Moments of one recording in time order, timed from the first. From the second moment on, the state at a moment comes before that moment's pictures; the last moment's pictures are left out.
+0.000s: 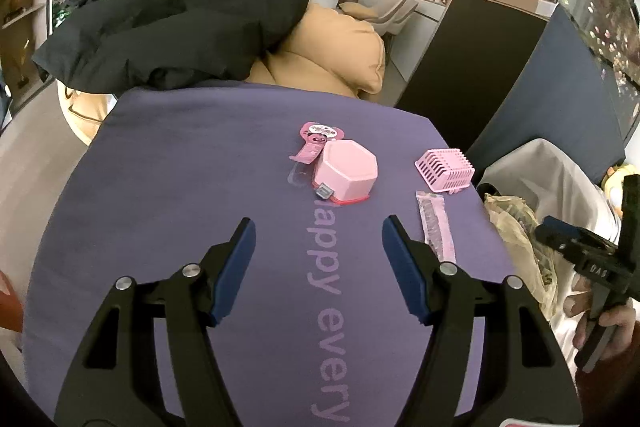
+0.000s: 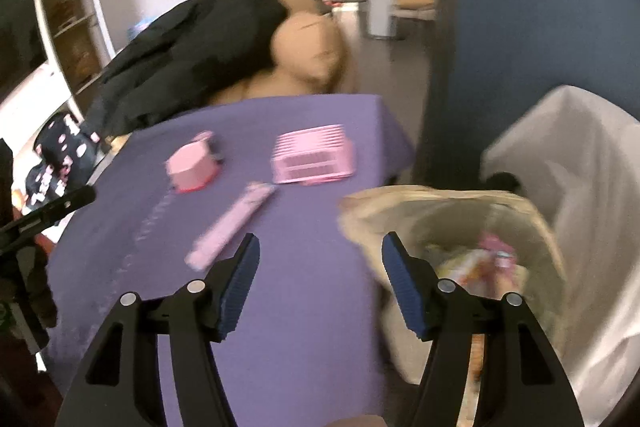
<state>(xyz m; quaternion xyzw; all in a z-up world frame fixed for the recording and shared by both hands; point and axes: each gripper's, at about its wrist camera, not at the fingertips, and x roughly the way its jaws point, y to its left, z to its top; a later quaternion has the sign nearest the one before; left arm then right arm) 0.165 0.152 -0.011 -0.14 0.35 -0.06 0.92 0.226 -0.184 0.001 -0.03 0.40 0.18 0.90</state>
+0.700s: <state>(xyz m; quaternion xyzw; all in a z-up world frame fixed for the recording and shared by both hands) 0.304 0.184 -0.029 -0.10 0.40 -0.16 0.90 0.251 -0.105 -0.040 -0.04 0.42 0.20 0.89</state>
